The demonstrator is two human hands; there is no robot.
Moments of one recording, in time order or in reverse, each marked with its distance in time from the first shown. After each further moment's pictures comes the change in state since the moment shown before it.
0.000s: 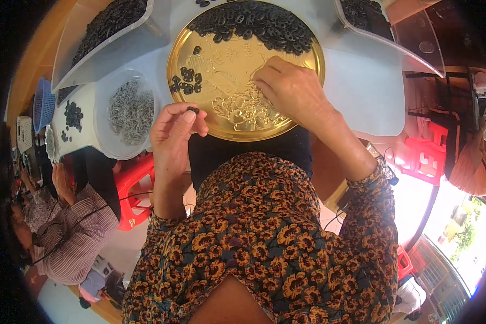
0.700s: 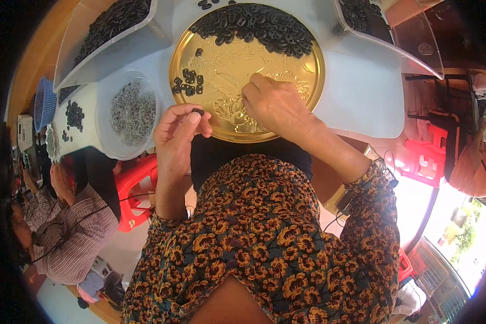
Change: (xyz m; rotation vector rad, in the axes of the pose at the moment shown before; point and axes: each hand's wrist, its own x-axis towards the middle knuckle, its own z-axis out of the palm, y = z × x) left_hand 0.000 0.000 0.003 0.004 -0.011 -0.011; right_hand -0.002 -0.021 0.023 -0.026 -0.036 -0.042
